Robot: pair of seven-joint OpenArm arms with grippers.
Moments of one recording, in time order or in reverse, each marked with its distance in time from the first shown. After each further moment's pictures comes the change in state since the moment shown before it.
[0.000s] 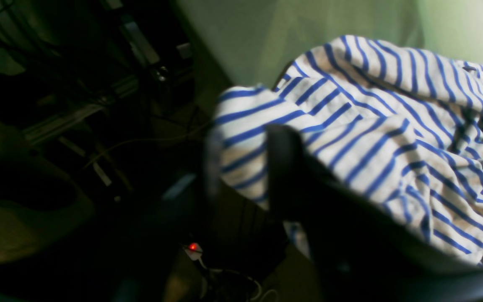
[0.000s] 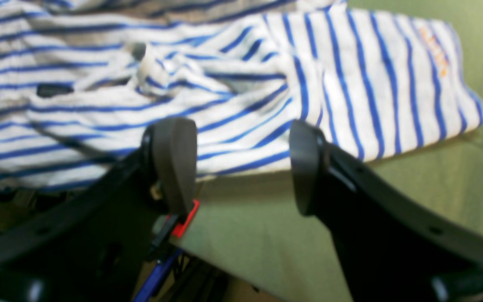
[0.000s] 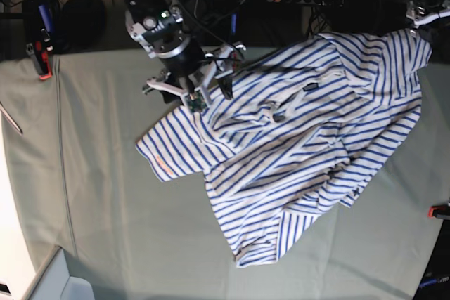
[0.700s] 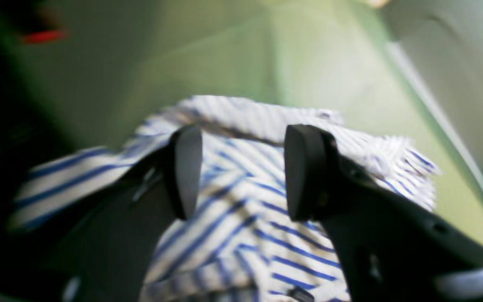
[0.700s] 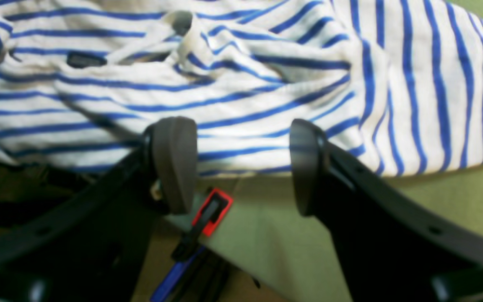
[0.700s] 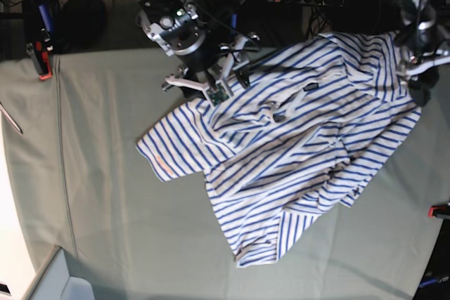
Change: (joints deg) left arm -10.4 2.8 8.1 8.3 4.0 0.9 -0.4; right arm 2.6 0.1 -5.6 -4.3 0.0 0.0 0.0
